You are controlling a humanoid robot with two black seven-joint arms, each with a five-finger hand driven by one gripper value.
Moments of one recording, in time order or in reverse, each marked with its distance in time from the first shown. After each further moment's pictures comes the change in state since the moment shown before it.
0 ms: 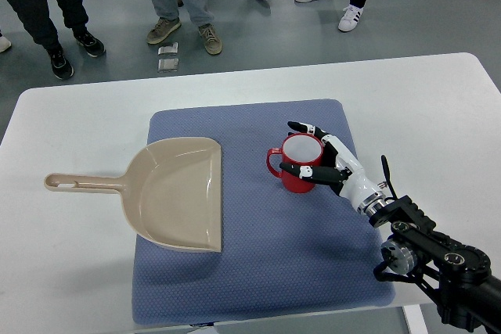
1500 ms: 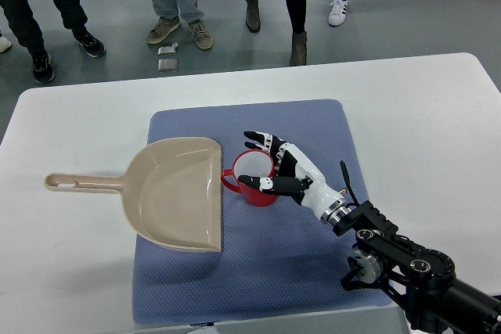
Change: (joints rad) left arm 0.000 0.000 0.000 0.000 0.000 0.000 0.000; right arm 0.023 0.113 -0.066 0.002 -0.031 0.006 0.000
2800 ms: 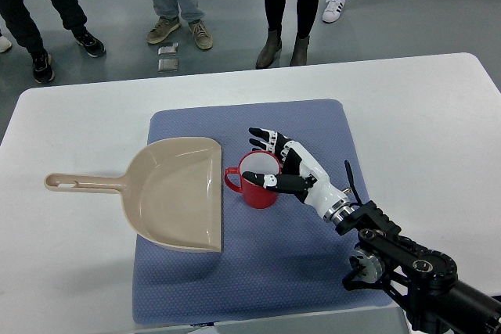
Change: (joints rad) left arm 0.000 0.000 0.000 0.000 0.000 0.000 0.000; right arm -0.014 0.000 0.022 0.001 -0.003 -0.001 0.014
